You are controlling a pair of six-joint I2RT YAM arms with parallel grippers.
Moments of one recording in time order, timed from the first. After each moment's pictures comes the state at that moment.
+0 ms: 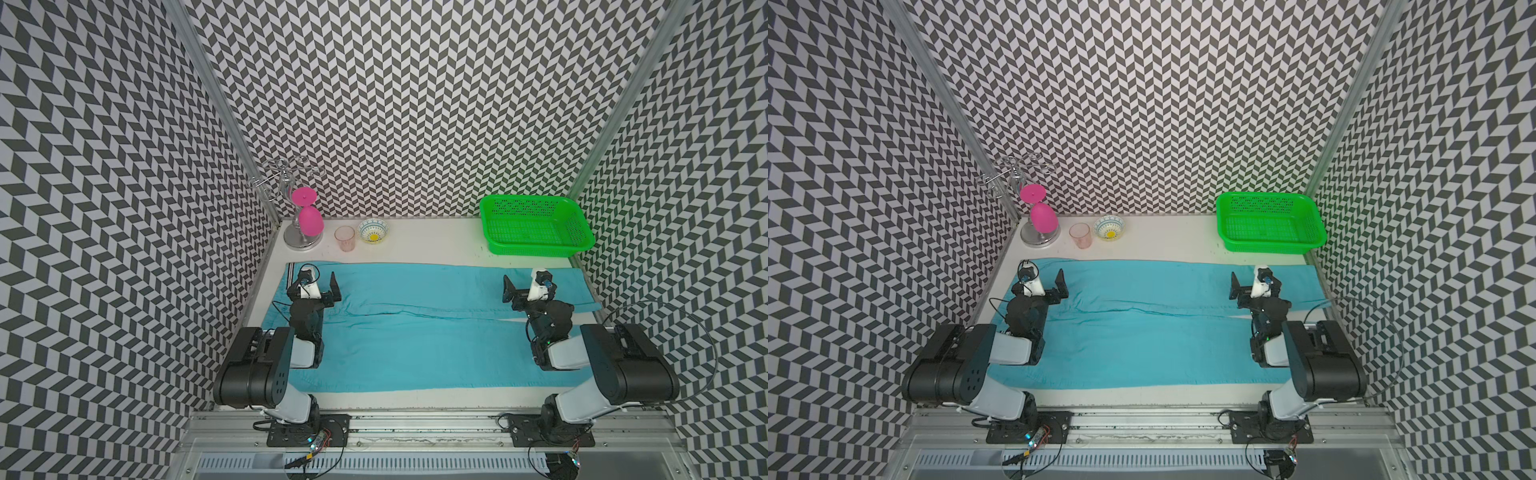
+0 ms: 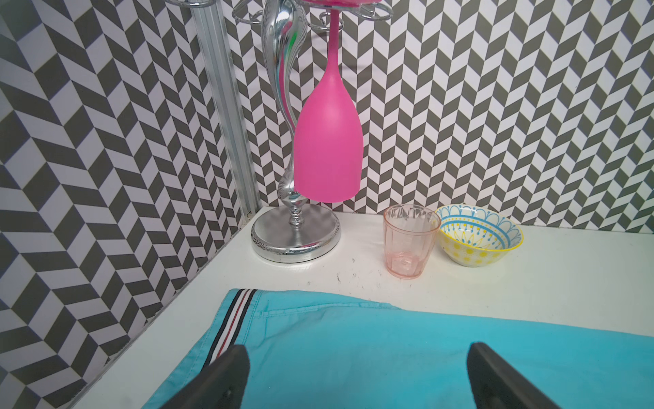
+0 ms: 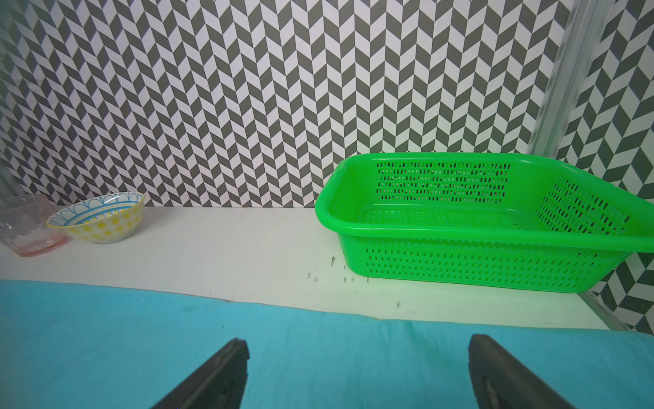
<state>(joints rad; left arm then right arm) -0.02 1.53 0.24 1.24 -0.12 -0.02 0.00 1.55 0.21 1.30 -0.08 0.03</state>
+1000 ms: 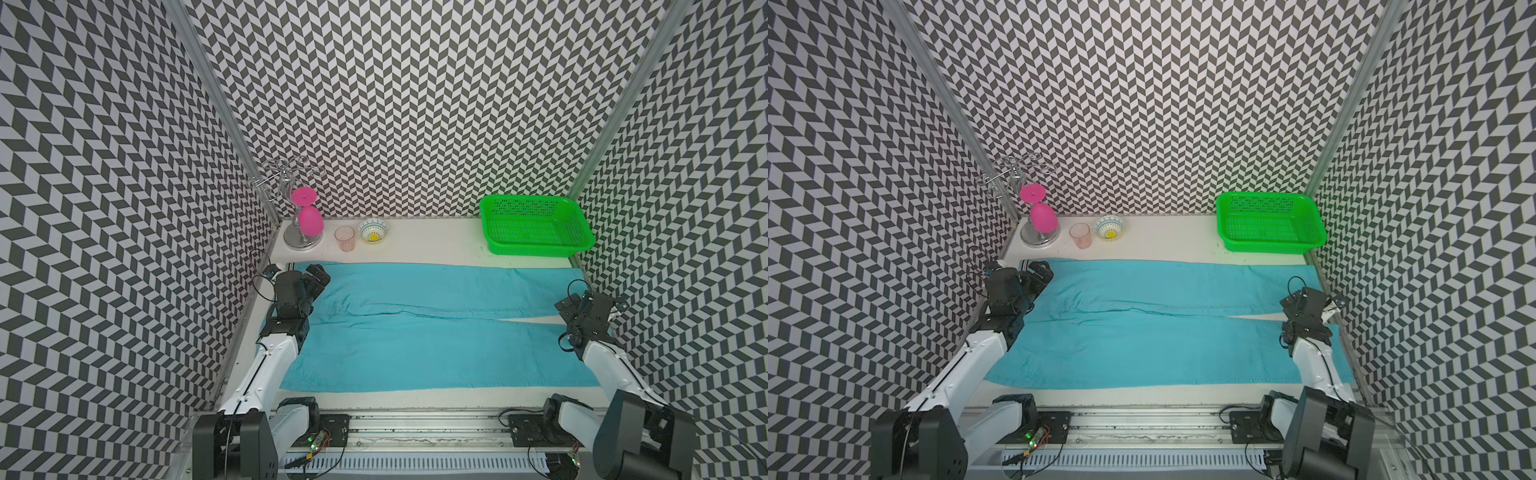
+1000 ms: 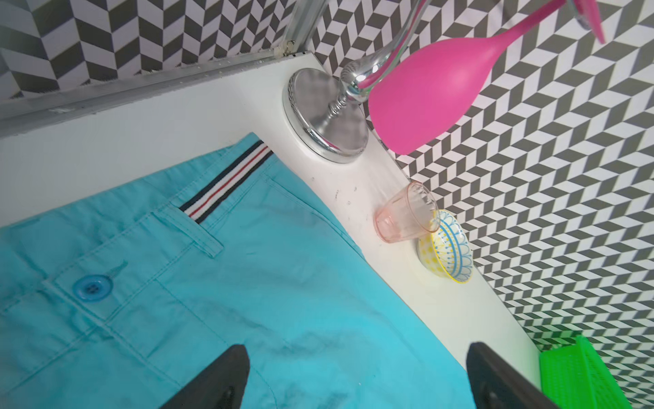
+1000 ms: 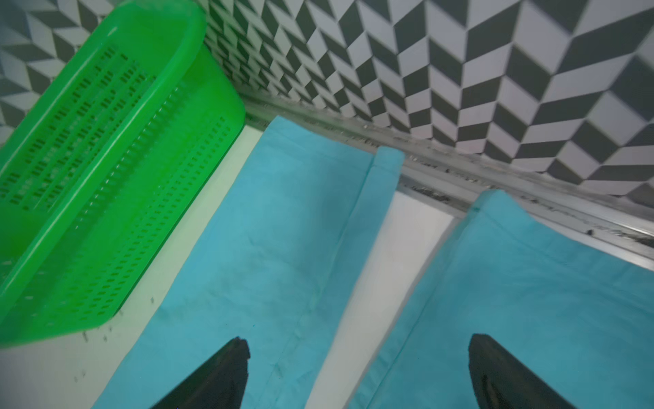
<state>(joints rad) 0.04 1.04 0.59 0.00 -0.05 -0.81 -0.38 1.07 0.44 -0.07 0.27 0.70</state>
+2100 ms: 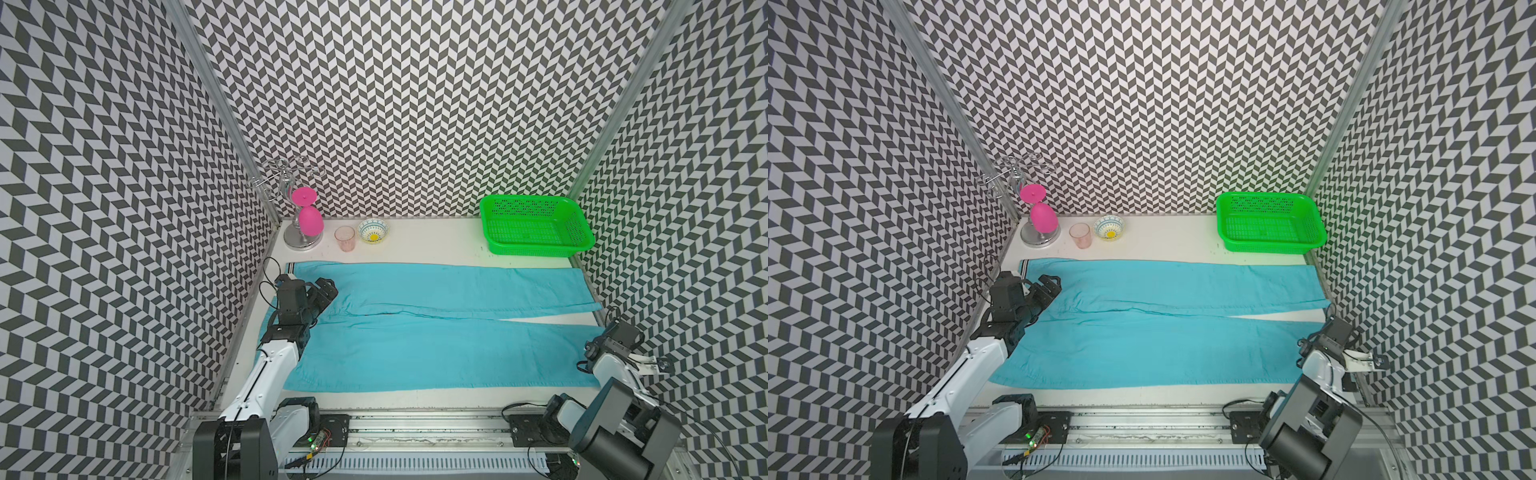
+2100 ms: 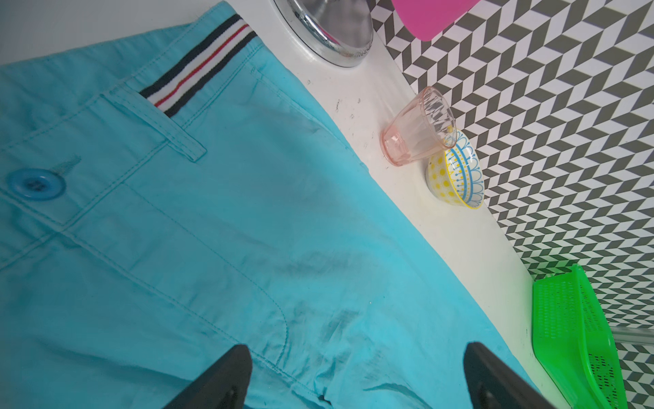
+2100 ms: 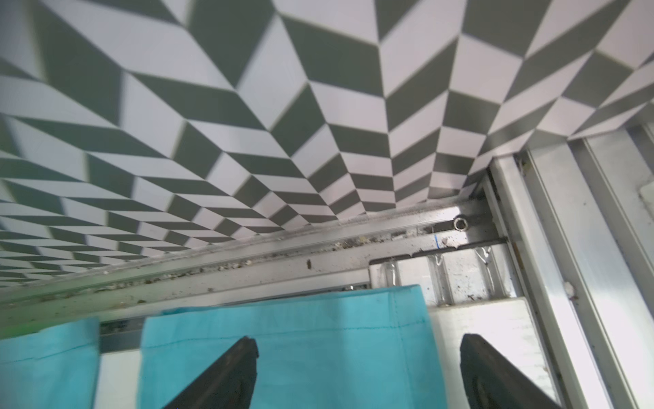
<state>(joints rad) 0.04 1.03 0.53 -0.09 0.11 -0.80 -0.72 1.11 0.34 -0.19 0.50 0.91</state>
